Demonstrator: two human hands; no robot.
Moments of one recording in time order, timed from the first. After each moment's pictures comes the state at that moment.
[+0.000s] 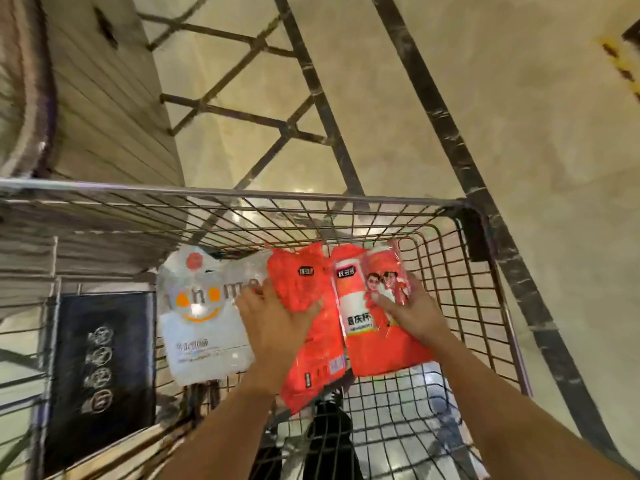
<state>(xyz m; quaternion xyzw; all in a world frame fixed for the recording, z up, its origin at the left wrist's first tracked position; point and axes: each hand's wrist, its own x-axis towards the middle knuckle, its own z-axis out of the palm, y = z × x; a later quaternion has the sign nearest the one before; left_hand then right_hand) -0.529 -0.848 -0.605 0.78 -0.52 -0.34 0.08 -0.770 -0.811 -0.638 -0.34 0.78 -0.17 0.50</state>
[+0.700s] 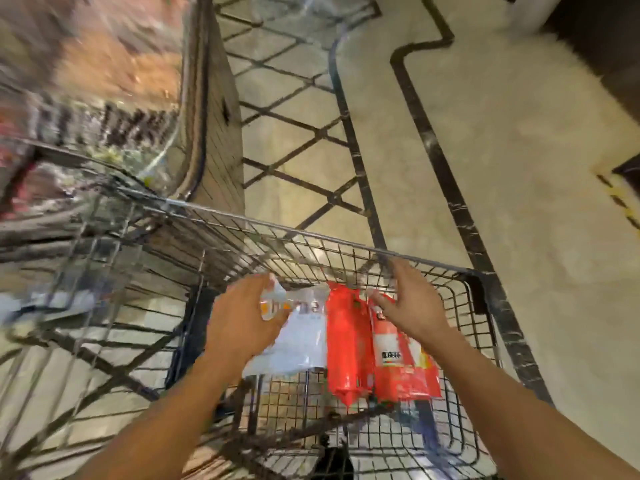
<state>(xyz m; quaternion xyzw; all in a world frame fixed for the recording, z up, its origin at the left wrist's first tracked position) -0.385 -0.849 -0.397 0.70 -0.68 -0.19 0.07 -0.670 -0.874 -0.426 -0.67 0.70 -0.04 0.26</state>
